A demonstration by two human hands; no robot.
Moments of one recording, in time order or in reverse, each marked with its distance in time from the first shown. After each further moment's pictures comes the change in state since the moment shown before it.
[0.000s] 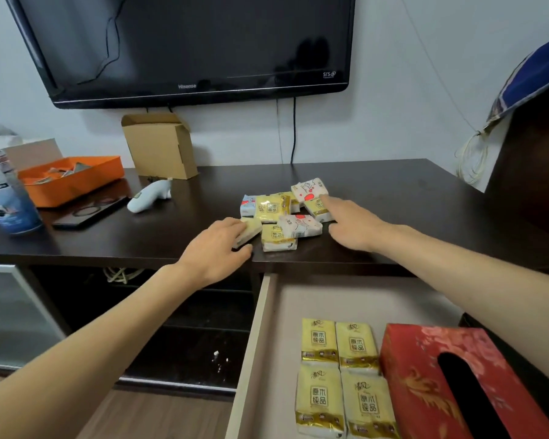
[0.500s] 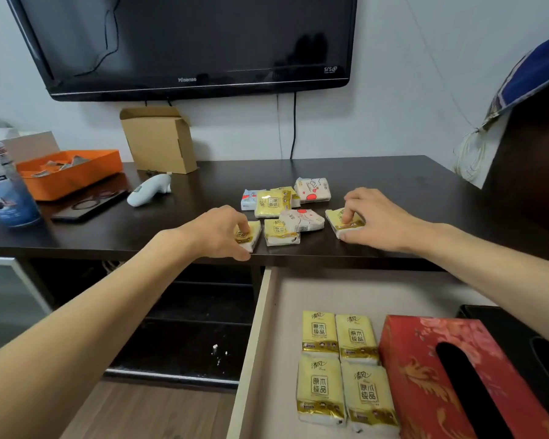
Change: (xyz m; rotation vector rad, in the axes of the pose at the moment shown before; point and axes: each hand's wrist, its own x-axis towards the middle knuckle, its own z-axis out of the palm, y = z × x) left_hand 0.018 0.011 -0.038 0.060 -0.288 -0.049; right_hand -0.019 0.037 -0.008 -0.077 0.136 -0.182
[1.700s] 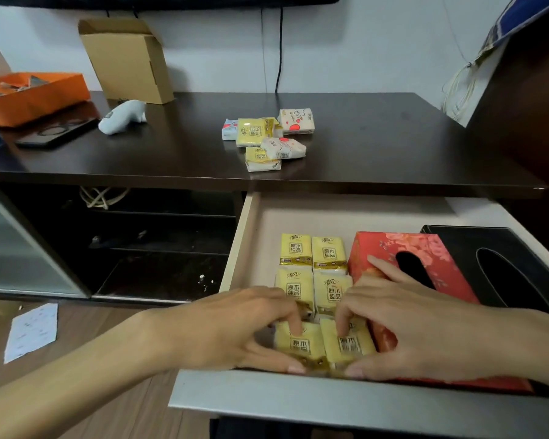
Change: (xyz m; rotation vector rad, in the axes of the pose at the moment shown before) left_hand -0.187 0.095 0.081 -0.316 -0.384 0.558; right_hand -0.233 -0.071 0.016 0.040 -0.519 -0.267
